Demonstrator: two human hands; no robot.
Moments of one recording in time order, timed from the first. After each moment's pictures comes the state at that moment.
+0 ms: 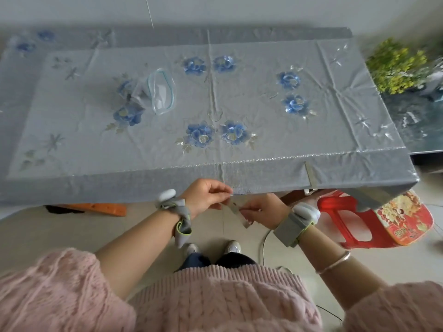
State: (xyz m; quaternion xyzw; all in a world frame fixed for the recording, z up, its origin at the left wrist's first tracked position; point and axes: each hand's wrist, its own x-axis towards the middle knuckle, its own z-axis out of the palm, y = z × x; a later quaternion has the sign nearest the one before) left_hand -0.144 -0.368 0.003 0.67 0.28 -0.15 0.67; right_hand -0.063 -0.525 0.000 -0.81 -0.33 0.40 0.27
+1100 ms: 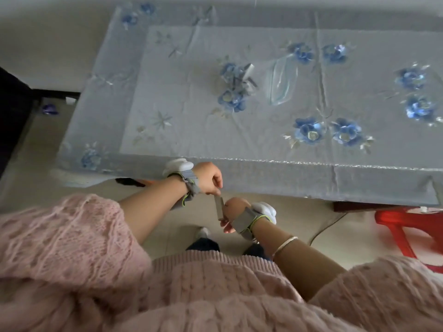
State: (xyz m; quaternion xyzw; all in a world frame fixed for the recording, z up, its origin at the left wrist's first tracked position) left_hand -0.249 -0.153 -0.020 0.85 0.22 -0.30 0.38; right_hand -0.218 -0.280 -0.086 -0.77 -0.15 0.59 0.19
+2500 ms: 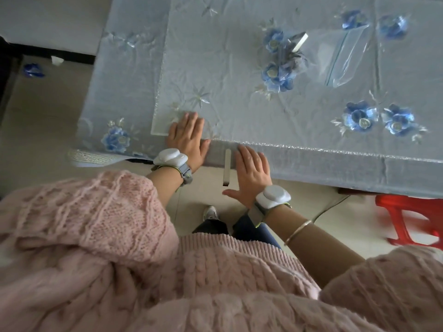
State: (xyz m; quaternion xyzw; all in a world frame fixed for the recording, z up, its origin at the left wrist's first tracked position) left_hand -0.334 -0.039 -0.085 0.95 0.29 -0.05 0.13; right_hand -0.267 -0.205 -0.060 -0.86 -0.47 0.19 0.07
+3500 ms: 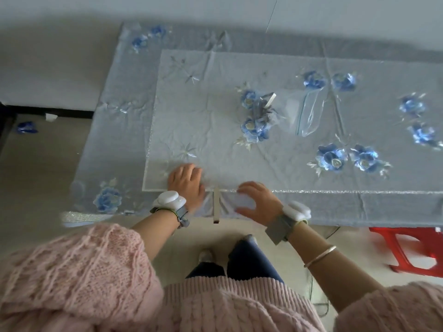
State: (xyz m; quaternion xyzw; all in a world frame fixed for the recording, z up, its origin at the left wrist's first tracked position) left_hand -0.298 -0.036 -0.058 0.96 0.25 -0.02 0.13; right_hand -0.194 -0.205 -0.035 -0.83 -0.44 0.27 0.20
